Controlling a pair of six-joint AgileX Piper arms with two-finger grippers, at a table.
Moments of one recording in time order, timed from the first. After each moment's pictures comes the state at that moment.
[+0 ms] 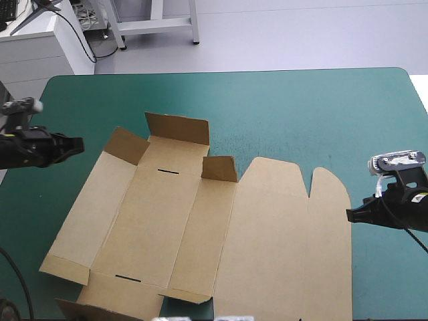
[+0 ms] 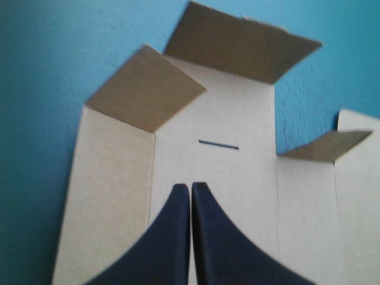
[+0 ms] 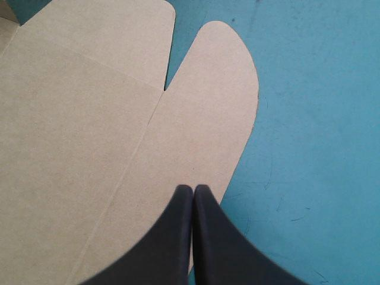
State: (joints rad) left arm 0.42 1.30 -1.29 -0.71 1.20 0.54; right arm -0.24 0.90 -0.98 0.33 1.17 -0.47
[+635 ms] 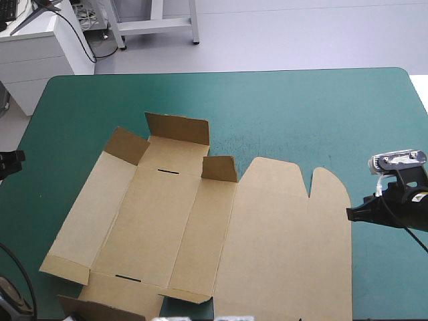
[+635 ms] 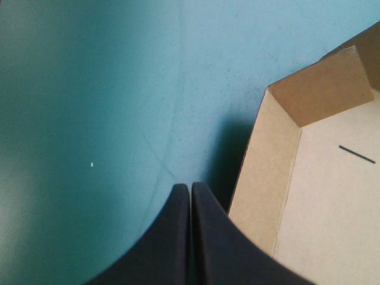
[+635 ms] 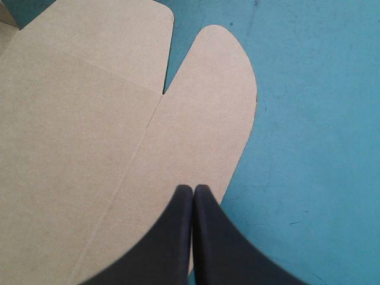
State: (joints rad) left arm 0.79 1.38 -1.31 -0.63 1.23 0.68; right arm -0.24 0.90 -0.98 0.33 1.16 -0.47
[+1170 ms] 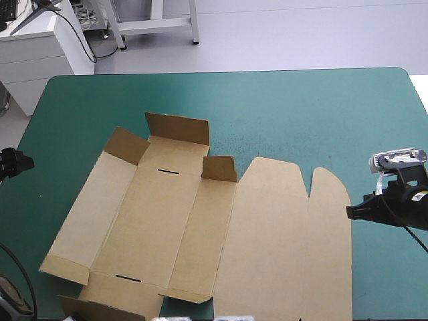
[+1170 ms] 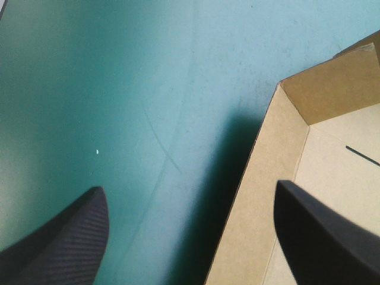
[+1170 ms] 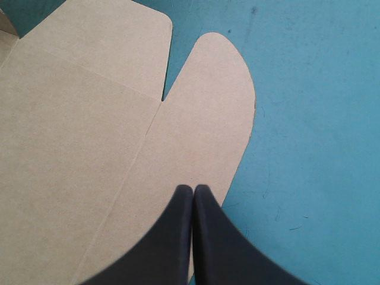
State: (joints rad) left arm 0.79 1.38 -1.31 -0.60 1.24 0.62; right arm -0.24 0.90 -0.98 0.34 1.15 -0.47
